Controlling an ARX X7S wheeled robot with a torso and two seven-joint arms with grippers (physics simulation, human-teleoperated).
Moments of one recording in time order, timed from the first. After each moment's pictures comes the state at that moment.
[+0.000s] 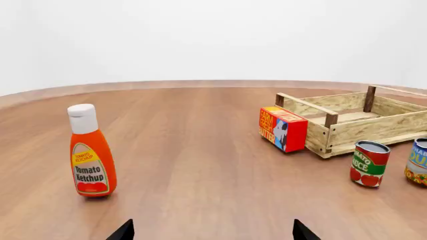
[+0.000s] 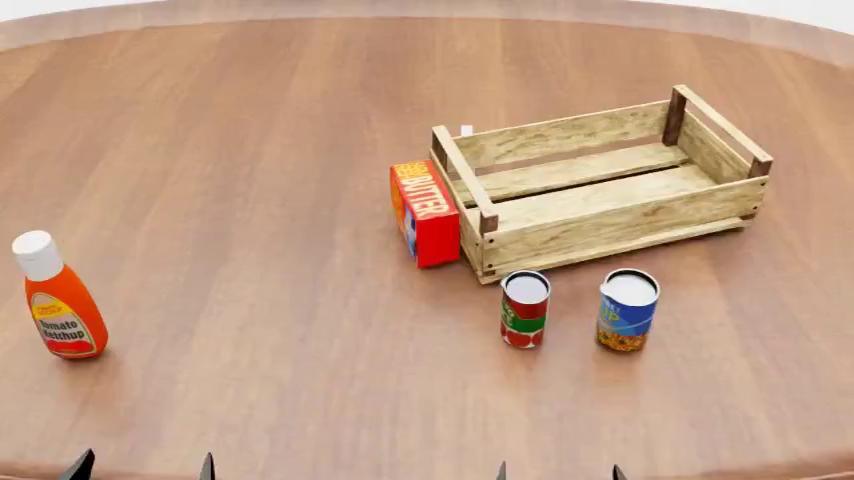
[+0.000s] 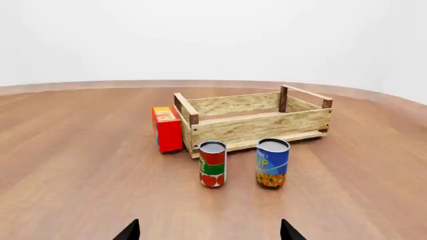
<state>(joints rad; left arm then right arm) 0.00 0.00 0.00 0.00 0.00 0.00 0.00 0.00 0.00 0.00 0.00 0.00 0.00 0.00</state>
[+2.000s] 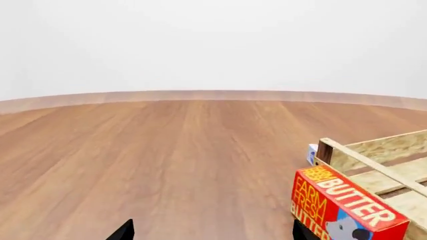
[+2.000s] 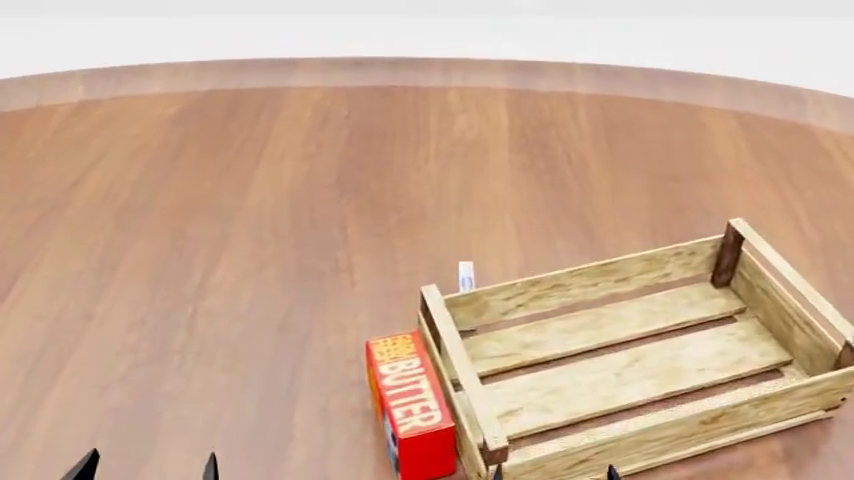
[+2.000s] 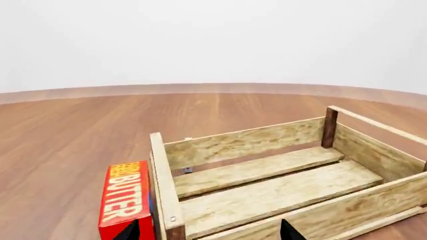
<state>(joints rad) -0.02 -0.13 0.15 -0.02 -0.14 0.02 -0.13 0.01 0.13 -0.15 -0.04 0.17 0.07 0.14</state>
